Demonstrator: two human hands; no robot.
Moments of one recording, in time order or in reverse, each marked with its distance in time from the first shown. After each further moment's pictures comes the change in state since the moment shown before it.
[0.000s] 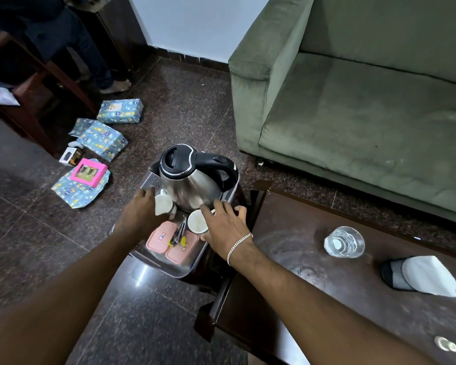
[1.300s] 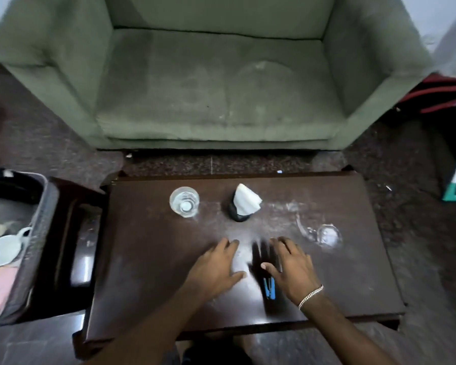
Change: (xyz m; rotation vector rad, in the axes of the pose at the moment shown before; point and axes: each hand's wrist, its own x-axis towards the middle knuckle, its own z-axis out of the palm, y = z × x) left_hand -0.251 0.435 0.179 -0.058 -0.489 0.857; right_hand -0.429 0.307 -0.018 0.189 -0.059 0.819
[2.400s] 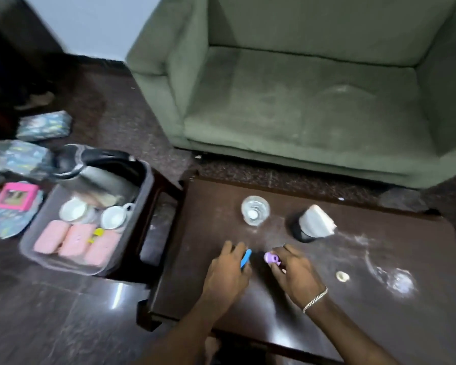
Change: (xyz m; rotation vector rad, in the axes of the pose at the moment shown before) left_hand -0.076 -0.063 -0.038 -0.205 0.362 -0.386; right_hand 0.027 -0.142 -0.001 0.248 0.037 -0.369
